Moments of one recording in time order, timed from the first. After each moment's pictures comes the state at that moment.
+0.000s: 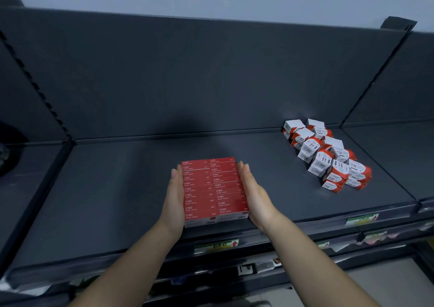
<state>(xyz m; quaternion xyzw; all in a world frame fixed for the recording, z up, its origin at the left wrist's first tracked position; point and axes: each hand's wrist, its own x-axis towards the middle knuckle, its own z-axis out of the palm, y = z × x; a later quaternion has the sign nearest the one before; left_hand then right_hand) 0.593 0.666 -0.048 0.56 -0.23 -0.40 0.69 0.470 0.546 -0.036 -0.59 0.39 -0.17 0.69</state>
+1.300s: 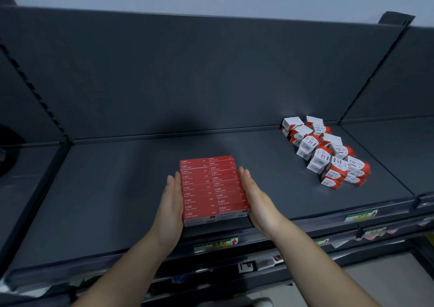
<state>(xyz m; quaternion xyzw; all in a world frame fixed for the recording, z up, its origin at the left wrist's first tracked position) 0.598 0.684 -0.063 0.54 -0.24 -0.43 0.68 0.454 0.551 -0.049 -0.63 0.35 -0.14 0.68</state>
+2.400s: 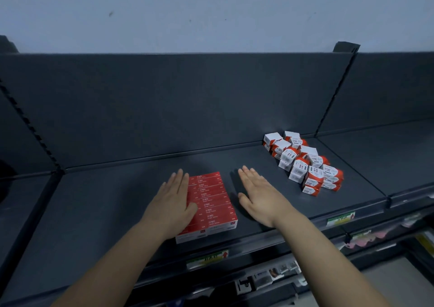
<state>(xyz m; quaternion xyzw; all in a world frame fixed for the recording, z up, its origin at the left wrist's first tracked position) 0.622 0.662 -0.017 0.82 -0.56 -0.12 0.09 0.425 0.510 -0.010 -0.94 0.33 0.00 0.13</state>
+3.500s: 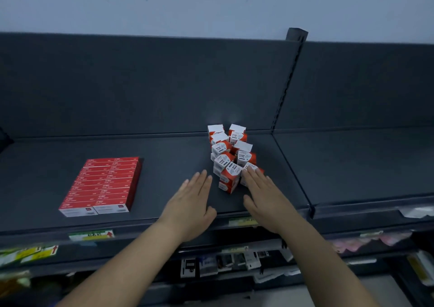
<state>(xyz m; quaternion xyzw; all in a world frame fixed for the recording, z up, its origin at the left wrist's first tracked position) 0.358 0.513 -0.002 0.81 -0.57 -0.11 0.06 0.204 0.357 -0.013 -0.95 0.27 -0.01 0.13</state>
